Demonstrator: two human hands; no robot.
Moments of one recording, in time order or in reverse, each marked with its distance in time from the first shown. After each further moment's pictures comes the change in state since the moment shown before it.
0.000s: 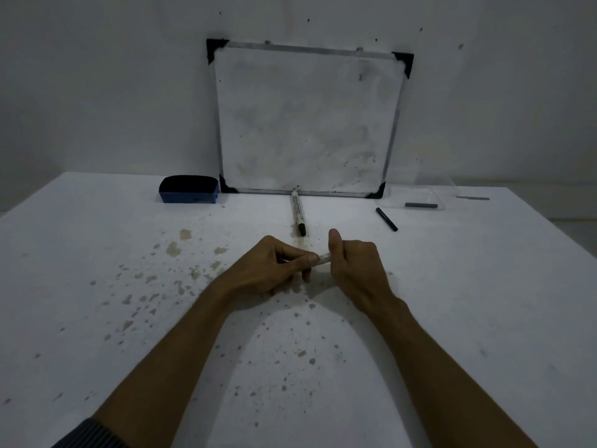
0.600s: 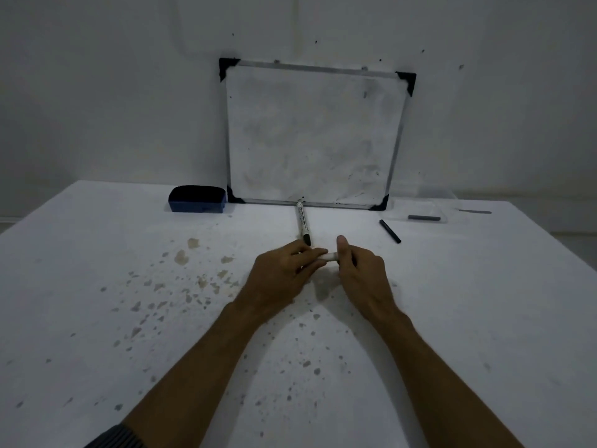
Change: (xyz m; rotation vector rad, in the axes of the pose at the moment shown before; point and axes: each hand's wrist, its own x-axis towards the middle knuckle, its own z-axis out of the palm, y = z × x) left_hand 0.015 -0.029 0.022 0.686 0.484 0.532; right_hand 0.001 0.012 0.005 0.049 0.002 0.221
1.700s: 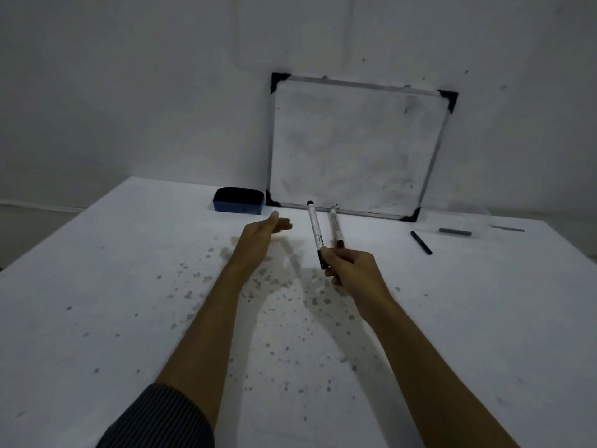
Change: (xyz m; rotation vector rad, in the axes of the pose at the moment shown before) left_hand 0.002 -0.069 -0.078 -0.698 0.035 -0.918; right_hand -0.009 -0.074 0.034 0.505 -0.253 0.408
